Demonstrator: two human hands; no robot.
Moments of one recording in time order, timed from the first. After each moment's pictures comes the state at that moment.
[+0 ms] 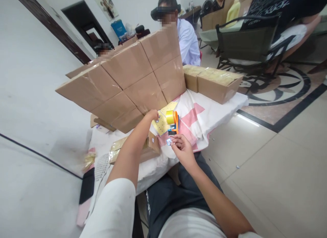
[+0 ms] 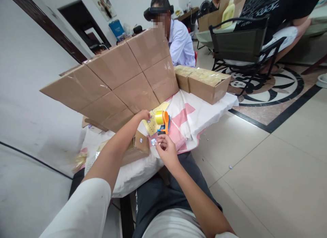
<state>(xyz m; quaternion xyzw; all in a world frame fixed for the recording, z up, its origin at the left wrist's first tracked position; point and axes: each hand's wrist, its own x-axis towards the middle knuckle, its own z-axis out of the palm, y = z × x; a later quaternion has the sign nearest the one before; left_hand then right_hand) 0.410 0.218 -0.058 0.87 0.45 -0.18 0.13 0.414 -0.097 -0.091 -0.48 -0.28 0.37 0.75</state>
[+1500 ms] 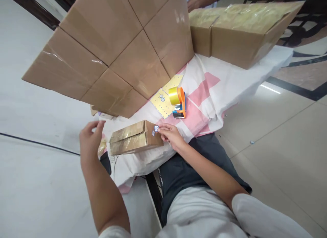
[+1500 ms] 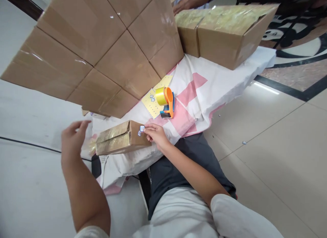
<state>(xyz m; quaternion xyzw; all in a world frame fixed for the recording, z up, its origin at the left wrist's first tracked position) 0.135 0.113 0.041 0.75 0.60 0.27 0.04 0.361 -0.025 -0.127 -0.34 -0.09 0.65 0.68</state>
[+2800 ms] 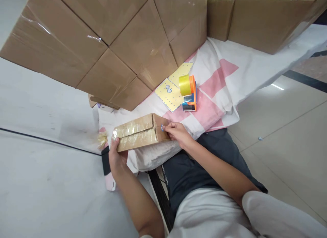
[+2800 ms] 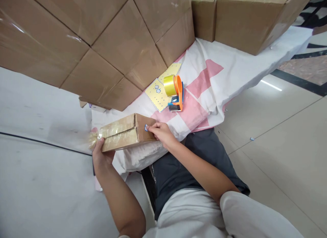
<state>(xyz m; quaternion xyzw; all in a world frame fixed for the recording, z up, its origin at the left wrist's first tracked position) 0.095 0.055 -0.072 0.40 0.55 0.54 0.50 0.347 -0.025 -0.126 -0.43 -0.11 0.67 0.60</state>
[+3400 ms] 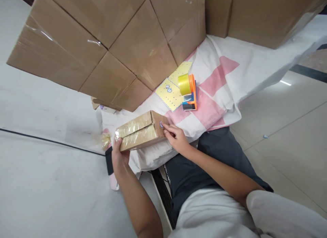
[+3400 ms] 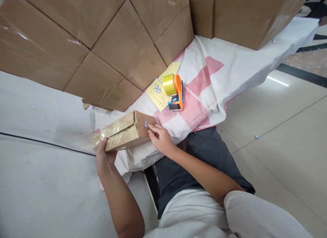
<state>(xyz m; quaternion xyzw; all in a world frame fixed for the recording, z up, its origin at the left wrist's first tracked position) 0.099 0.055 -0.068 0.43 0.53 0.52 0.52 0.327 -0.041 -0.148 -0.50 -0.38 0.39 0.68</state>
